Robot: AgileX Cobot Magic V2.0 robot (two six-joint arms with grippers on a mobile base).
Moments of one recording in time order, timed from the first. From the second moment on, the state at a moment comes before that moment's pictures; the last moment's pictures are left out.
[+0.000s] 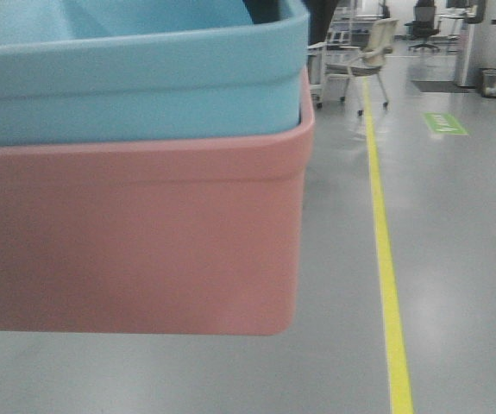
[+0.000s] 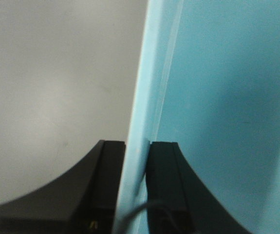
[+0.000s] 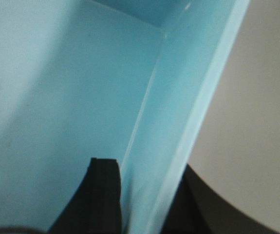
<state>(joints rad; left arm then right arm) -0.61 1.39 -1.21 0.33 1.00 -0.72 0.94 1.75 -1.68 -0.54 1.18 0.75</state>
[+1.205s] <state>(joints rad) -0.61 1.39 -1.21 0.33 1.00 -0.72 0.94 1.75 -1.68 -0.54 1.18 0.75</state>
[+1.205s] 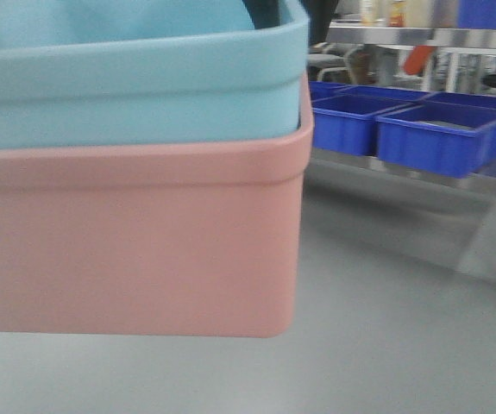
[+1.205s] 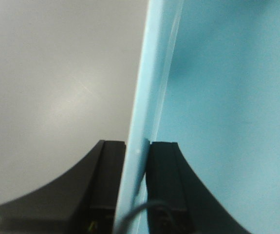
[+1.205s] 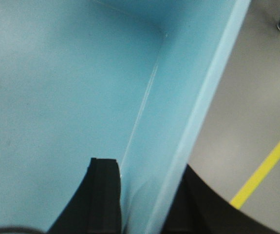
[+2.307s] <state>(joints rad) -0.62 1.39 -1.21 0.33 1.01 -0.73 0.94 1.76 -1.68 -0.55 1.18 0.80</state>
